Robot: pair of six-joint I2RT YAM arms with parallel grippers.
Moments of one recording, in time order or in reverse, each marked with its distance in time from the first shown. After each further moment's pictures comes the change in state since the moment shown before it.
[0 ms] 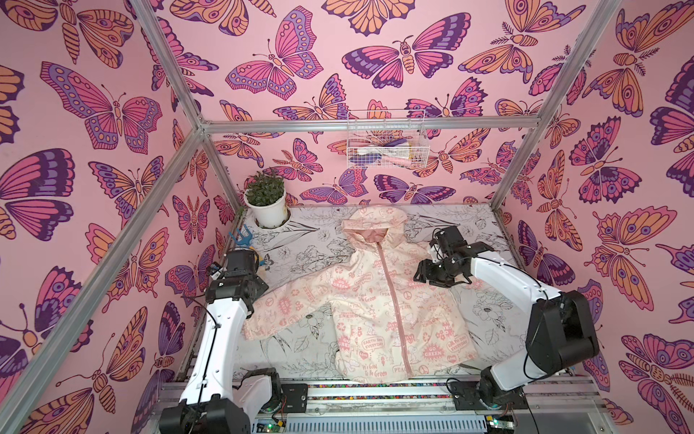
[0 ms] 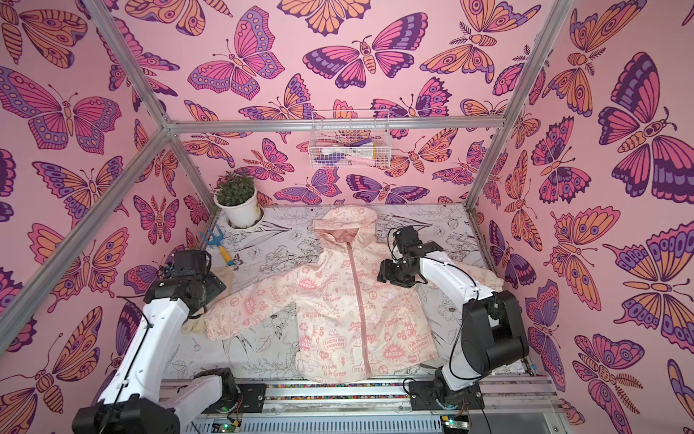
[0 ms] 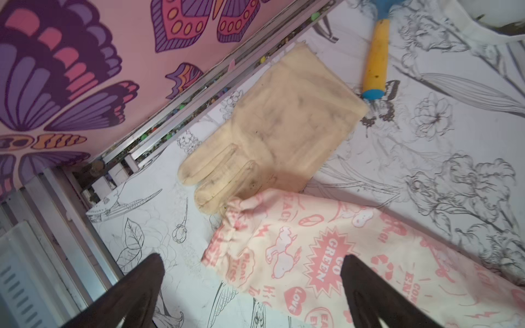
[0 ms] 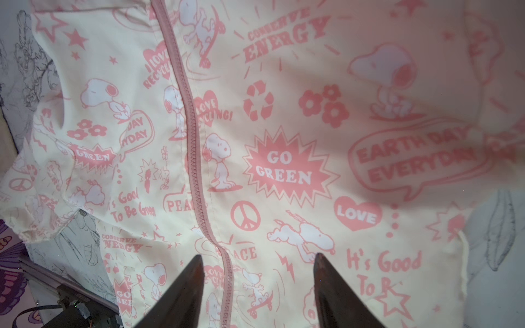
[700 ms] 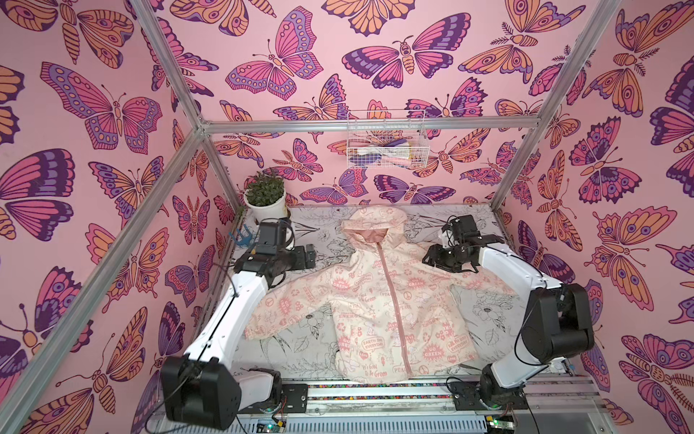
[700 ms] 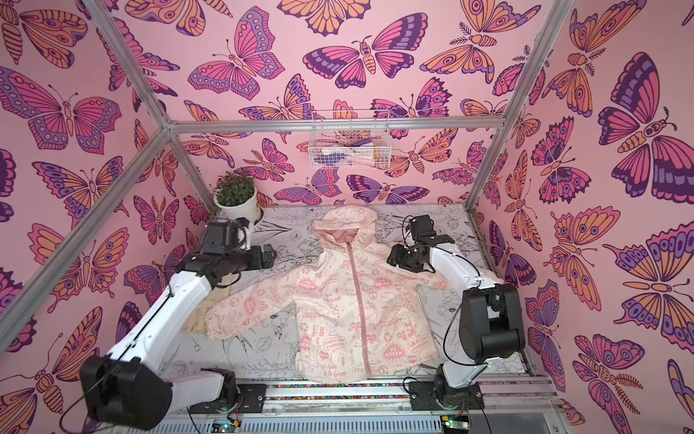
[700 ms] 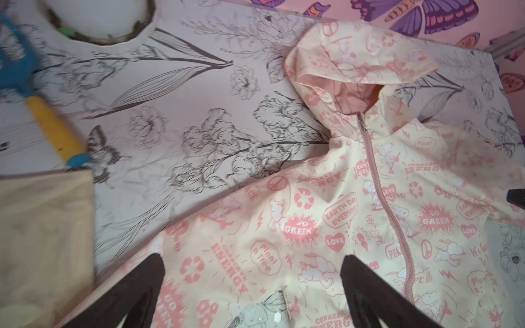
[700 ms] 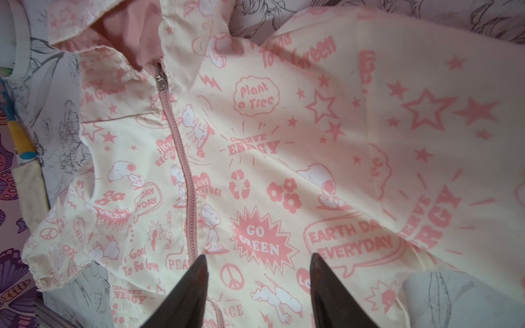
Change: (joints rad) left arm -0.340 0.274 0.175 0.328 0.476 0.422; right arm -0.106 0.083 0.076 0.100 -0.011 -0.051
